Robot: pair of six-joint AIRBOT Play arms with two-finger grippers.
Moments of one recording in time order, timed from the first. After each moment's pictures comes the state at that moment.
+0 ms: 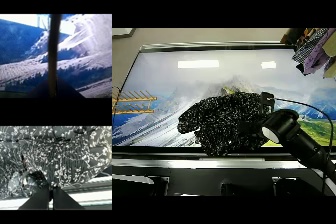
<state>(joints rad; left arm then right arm) 1.00 -1.85 1.55 1.45 -1.26 -0.69 0.73 -0.98 1.05 -1.69 1.33 2.53</state>
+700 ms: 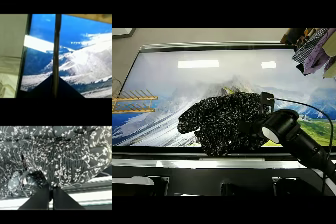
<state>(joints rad) 0.91 -1.66 1.69 1.39 -1.25 -0.84 0.73 -0.98 1.05 -1.69 1.34 2.52</state>
